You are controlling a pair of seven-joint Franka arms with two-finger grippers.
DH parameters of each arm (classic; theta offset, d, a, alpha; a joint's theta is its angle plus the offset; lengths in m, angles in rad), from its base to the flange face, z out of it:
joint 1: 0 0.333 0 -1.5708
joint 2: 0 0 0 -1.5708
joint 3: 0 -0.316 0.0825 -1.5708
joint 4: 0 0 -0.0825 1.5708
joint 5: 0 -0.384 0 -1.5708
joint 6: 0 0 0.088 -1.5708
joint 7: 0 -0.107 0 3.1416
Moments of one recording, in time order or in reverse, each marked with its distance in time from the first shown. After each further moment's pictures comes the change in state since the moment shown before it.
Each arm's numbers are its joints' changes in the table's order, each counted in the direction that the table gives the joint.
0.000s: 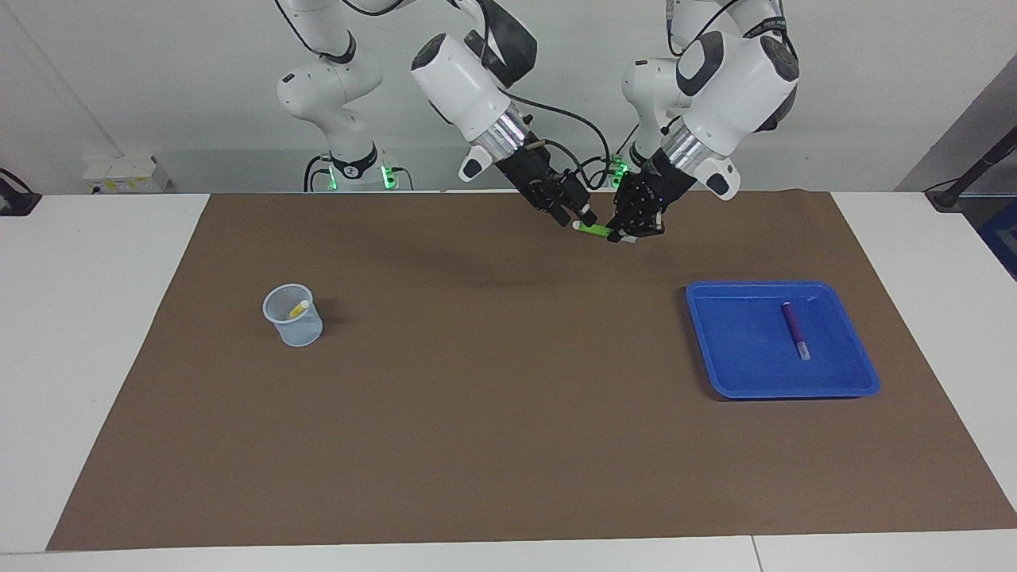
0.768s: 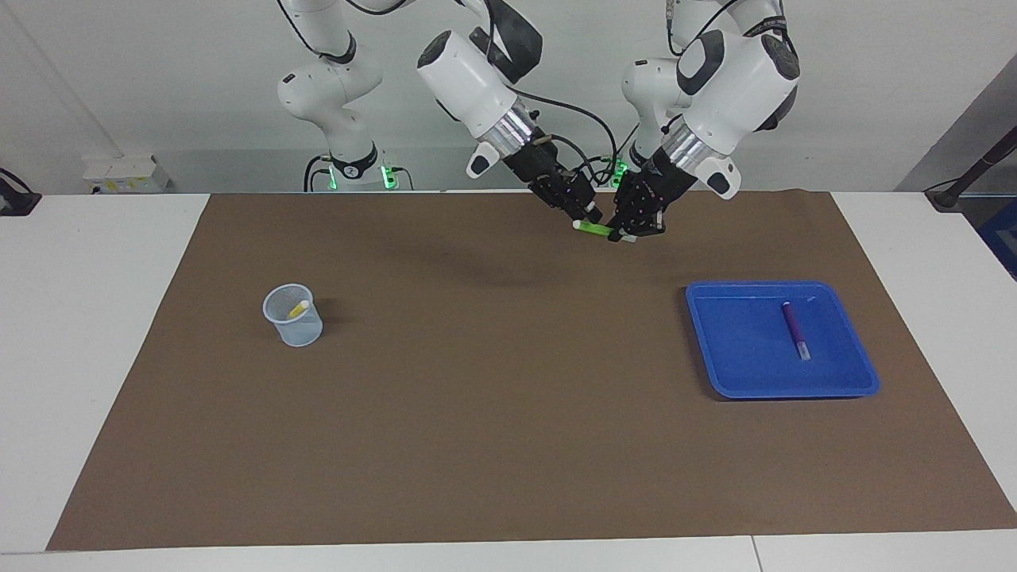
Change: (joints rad) left arm 0.000 -0.004 -0.001 0.000 0.001 -0.001 0.005; right arm 0.003 0.009 0.003 0.007 -0.001 0.002 -0.010
